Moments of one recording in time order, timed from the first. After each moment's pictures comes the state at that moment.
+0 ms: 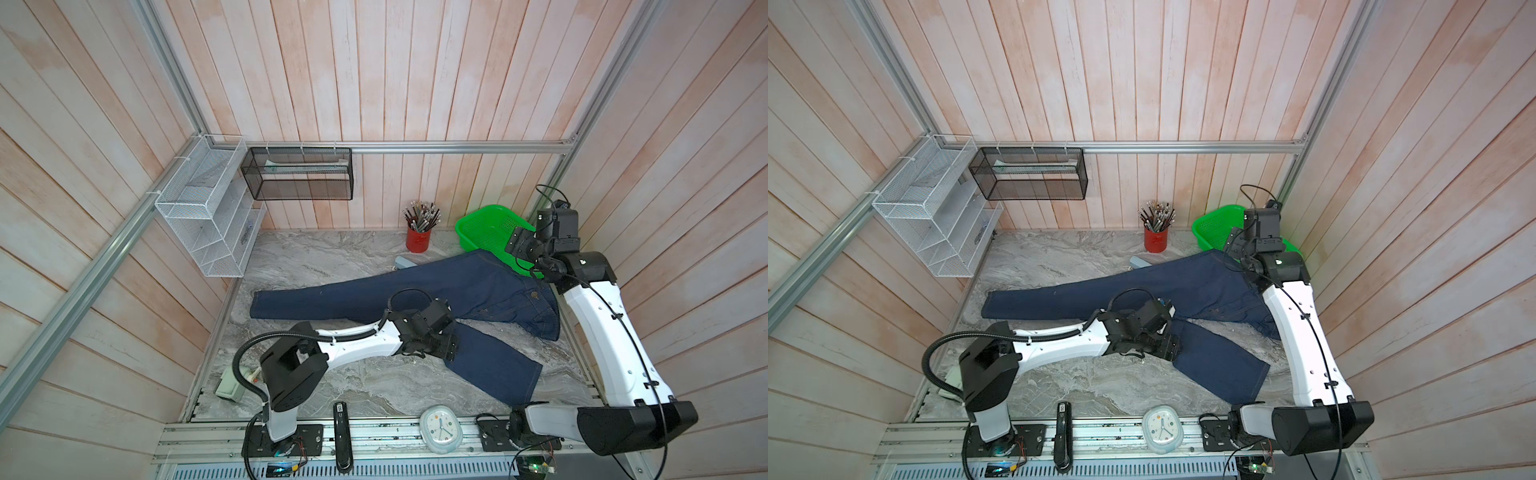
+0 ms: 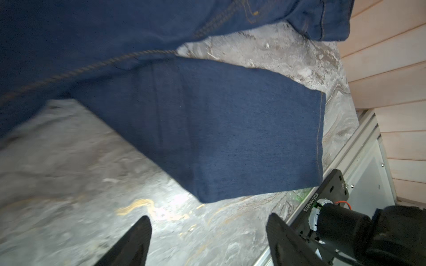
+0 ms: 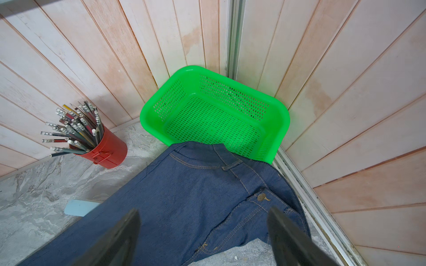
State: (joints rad) left arm -1.10 1.90 1.37 -0.40 0.13 -0.66; right arm 0.13 1.31 1.52 -0.84 0.35 0.39
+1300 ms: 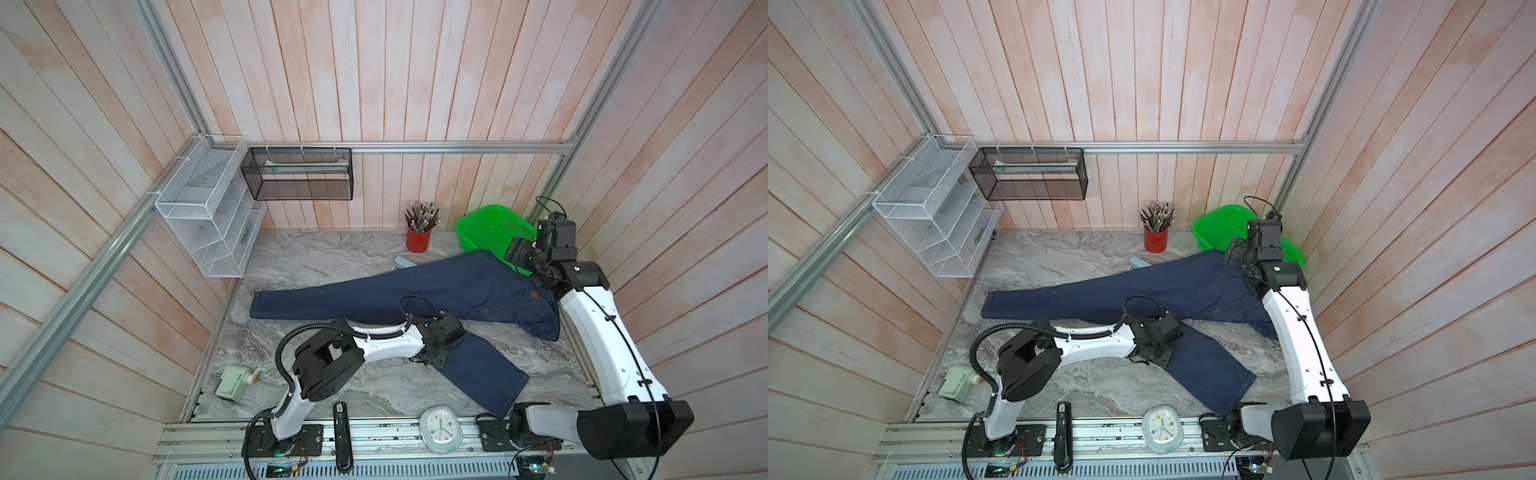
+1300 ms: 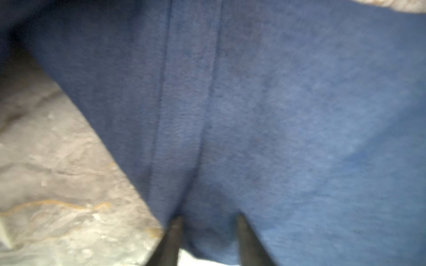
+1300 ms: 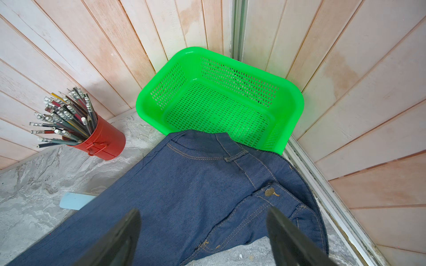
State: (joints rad) left arm -1.12 2.08 1.47 -0.62 -0.11 -0.61; right arm 0.08 1.29 1.39 -0.75 0.26 0.39
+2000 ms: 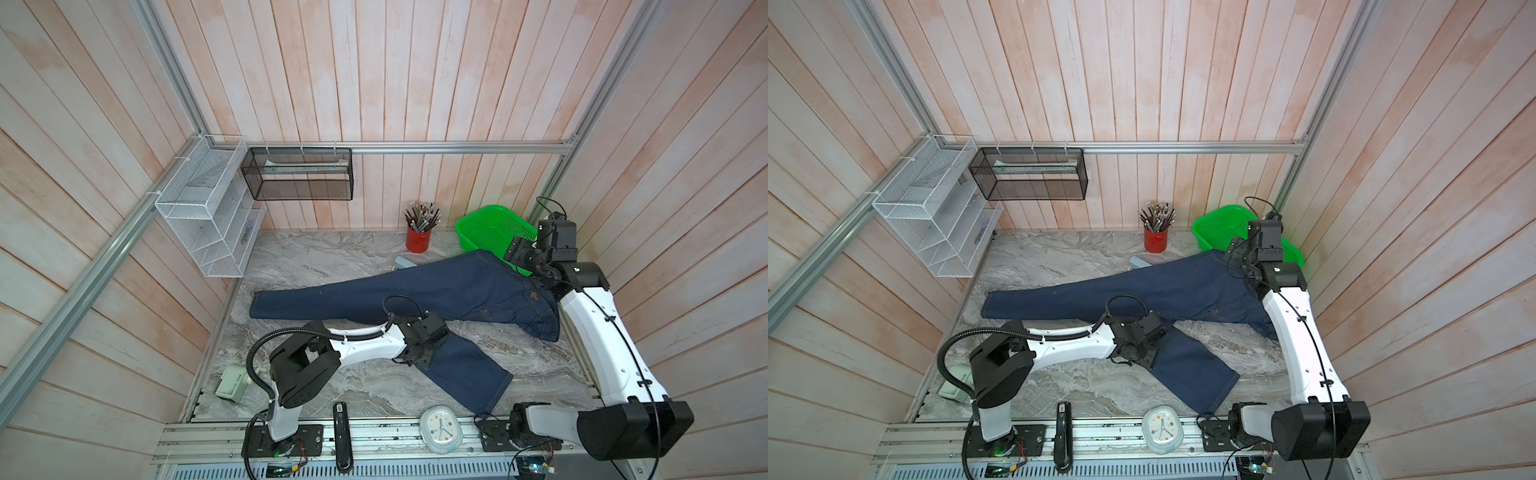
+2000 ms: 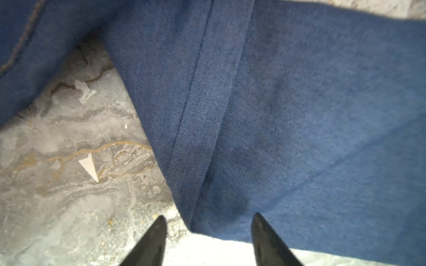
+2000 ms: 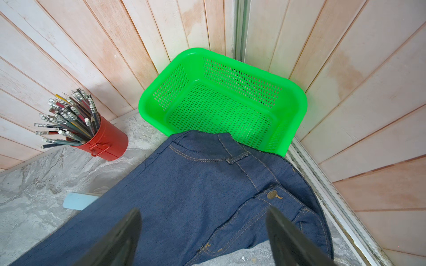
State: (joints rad) left arm -1.08 1.92 1.32 -0.64 -0.09 -0.60; right arm 0.07 1.28 1.38 -0.73 0.24 0.39
